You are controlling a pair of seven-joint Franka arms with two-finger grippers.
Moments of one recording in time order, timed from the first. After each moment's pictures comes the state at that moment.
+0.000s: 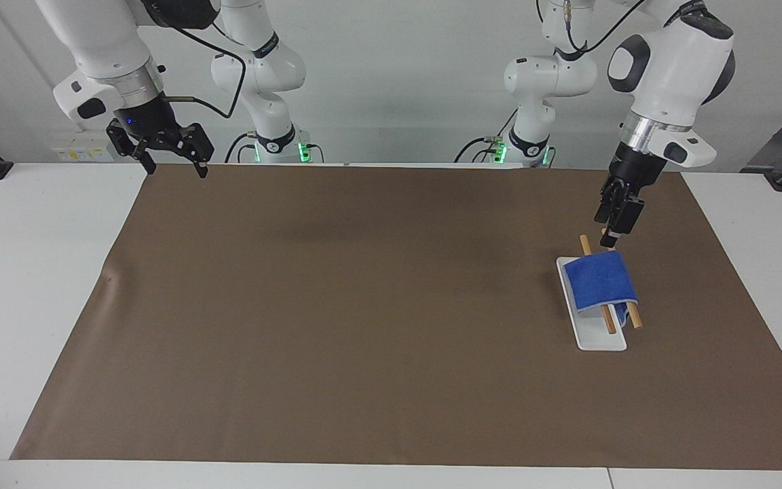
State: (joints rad) left arm -0.05 -0.13 -0.10 -1.94 -0.12 2.13 -1.15; right arm 0.05 -0.04 -0.08 -1.58 -0.02 1.51 0.06
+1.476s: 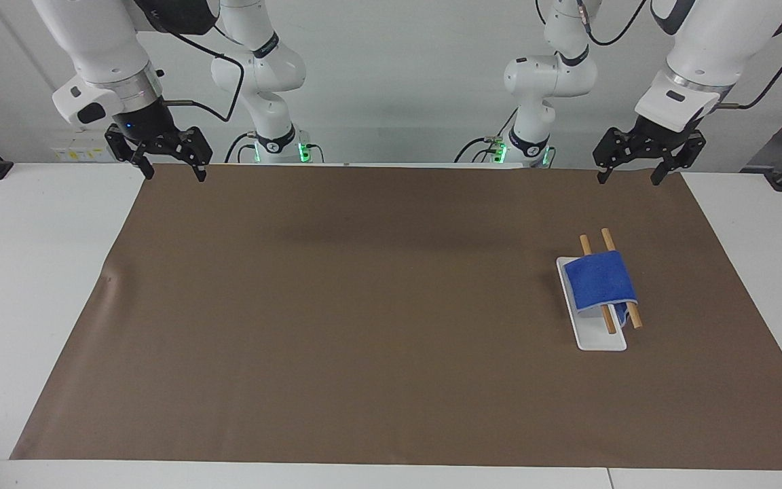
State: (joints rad) left arm -0.06 0.02 -0.09 -1.46 0.01 1.47 0.01; right arm 0.05 -0.04 -0.08 -1.60 -0.02 1.55 0.03
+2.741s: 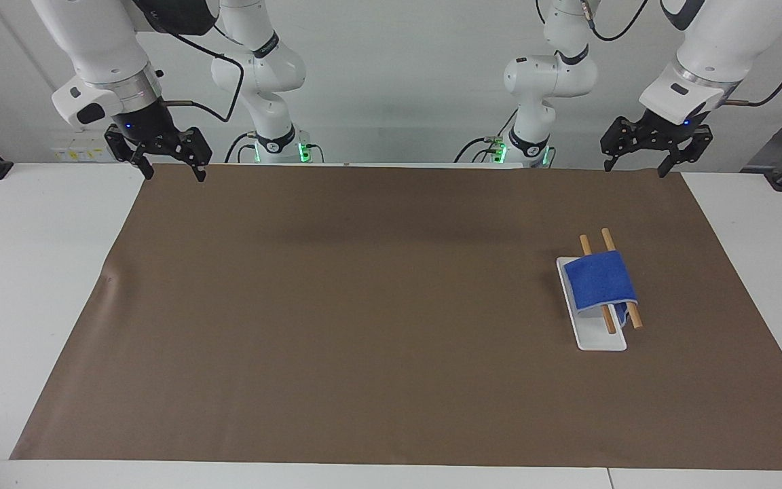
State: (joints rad) left arm -0.07 -0.03 -0.05 -1.51 0.01 1.41 0.10; right arm 0.04 -0.04 -0.08 -1.60 -0.02 1.55 0.03
